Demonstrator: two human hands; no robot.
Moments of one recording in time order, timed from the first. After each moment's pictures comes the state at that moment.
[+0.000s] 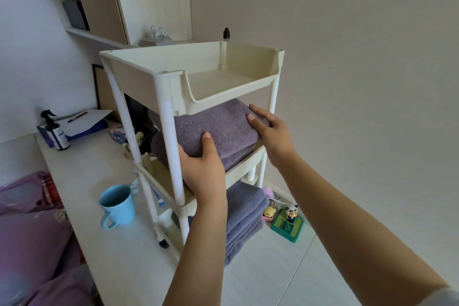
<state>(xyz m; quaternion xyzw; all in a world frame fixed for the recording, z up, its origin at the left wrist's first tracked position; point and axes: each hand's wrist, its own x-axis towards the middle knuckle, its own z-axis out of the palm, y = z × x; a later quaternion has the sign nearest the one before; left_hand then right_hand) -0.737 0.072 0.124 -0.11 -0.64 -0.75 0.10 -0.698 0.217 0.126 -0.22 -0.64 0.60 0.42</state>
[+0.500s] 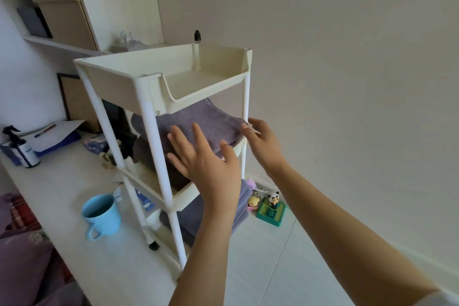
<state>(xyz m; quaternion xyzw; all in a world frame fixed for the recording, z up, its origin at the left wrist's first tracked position) -0.697 0.072 0.118 -0.28 -0.76 -0.56 0.17 -0.650 0.178 0.122 -0.36 -0.71 0.45 0.41</state>
